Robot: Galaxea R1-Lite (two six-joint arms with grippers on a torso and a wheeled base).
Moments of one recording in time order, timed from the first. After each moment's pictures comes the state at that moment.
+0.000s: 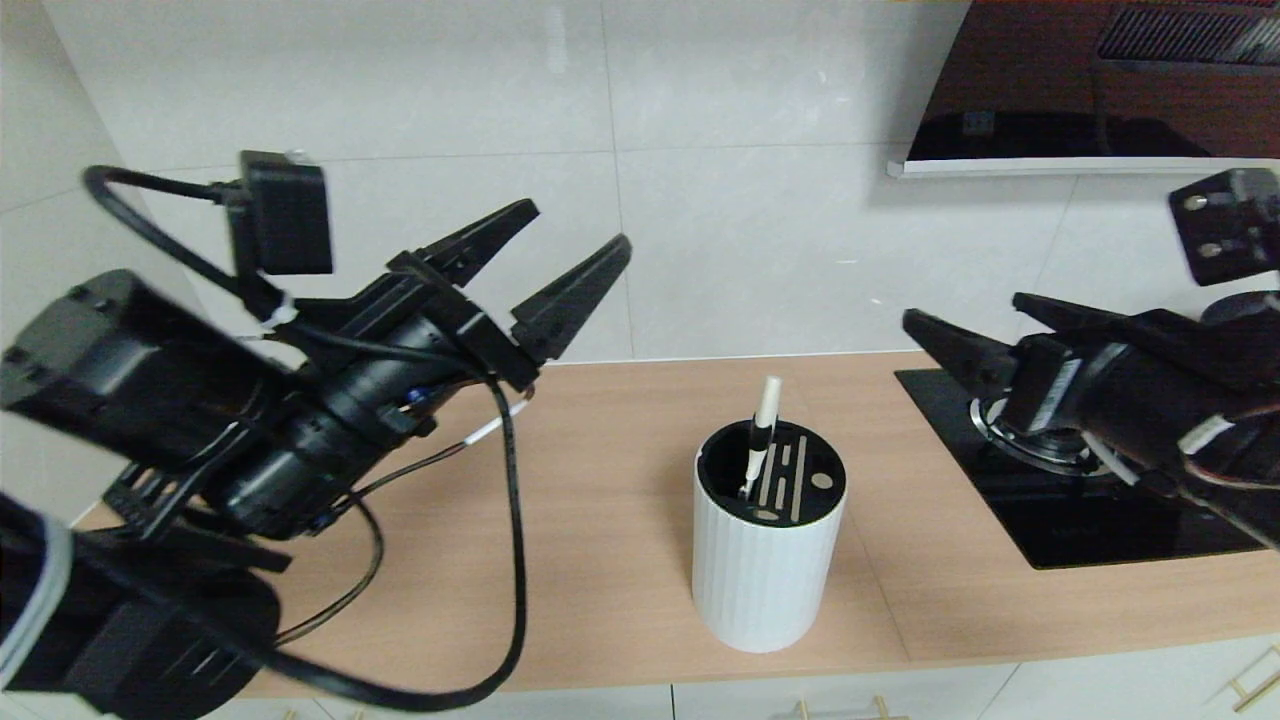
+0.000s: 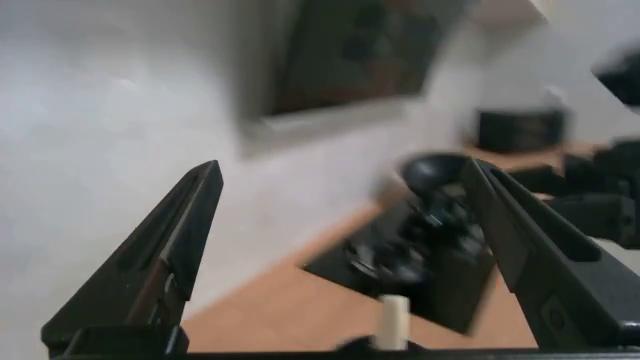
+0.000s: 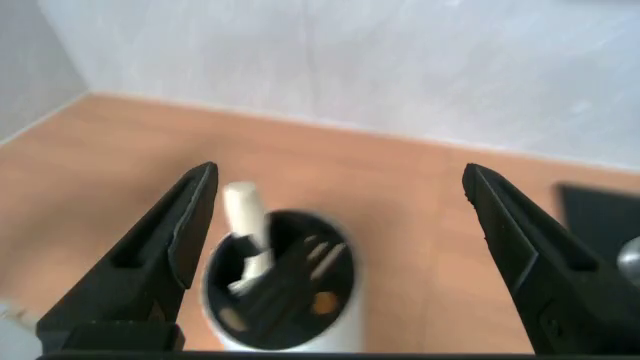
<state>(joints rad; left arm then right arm) -0.48 1.70 -0.63 -1.57 -0.33 -0.16 0.61 1.37 -0.64 -0.84 -0.25 0.02</state>
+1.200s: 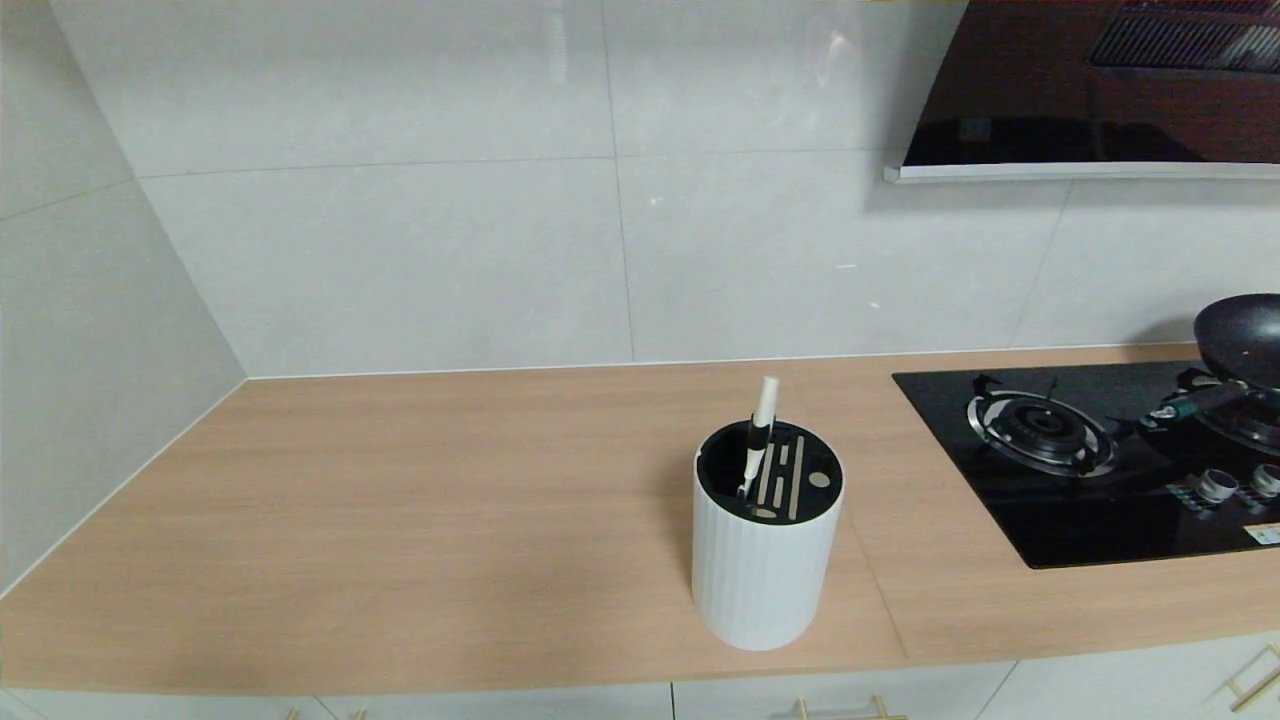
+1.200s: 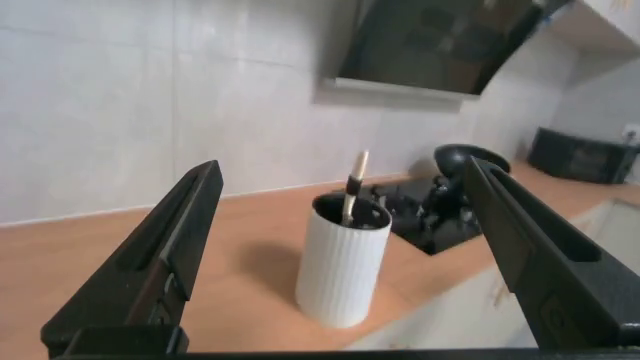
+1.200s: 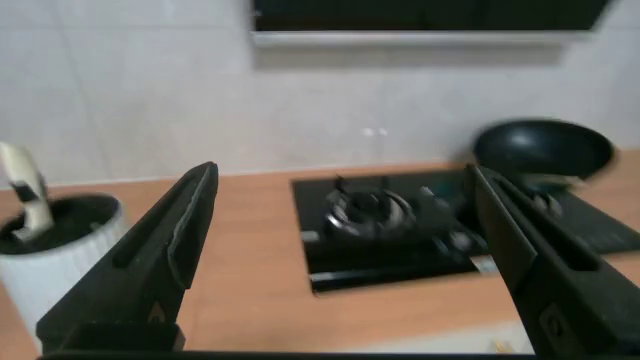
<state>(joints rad) -0.15 0.20 -0.14 -0.54 -0.31 -0.31 0.04 0.12 -0.33 -0.09 -0.24 -0.07</state>
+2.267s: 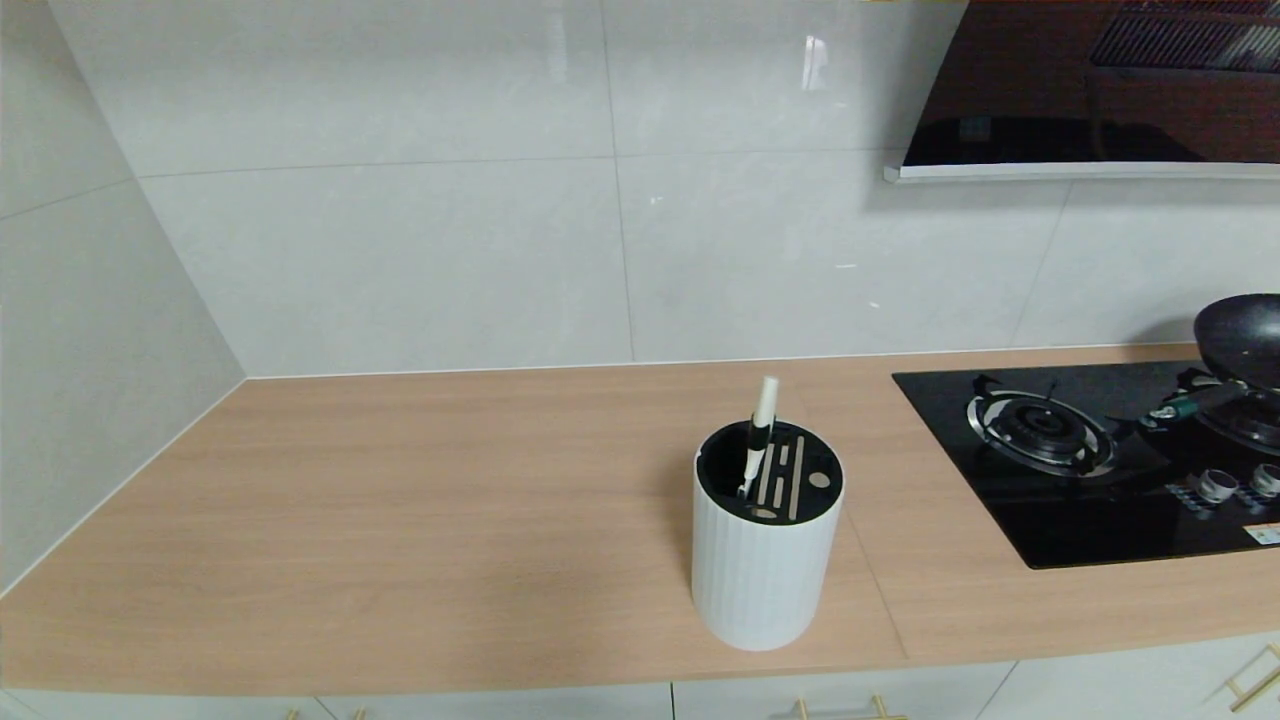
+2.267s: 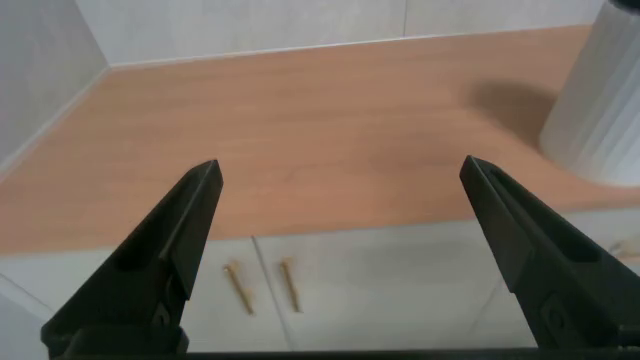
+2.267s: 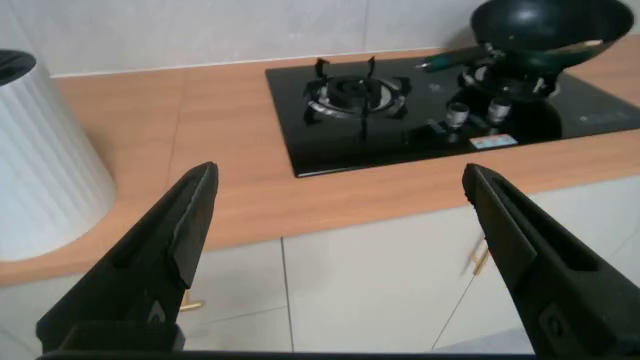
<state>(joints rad) 0.00 0.00 0.00 0.00 -0.01 0.02 0.00 0.00 0.00 -0.04 -0.19 -0.03</state>
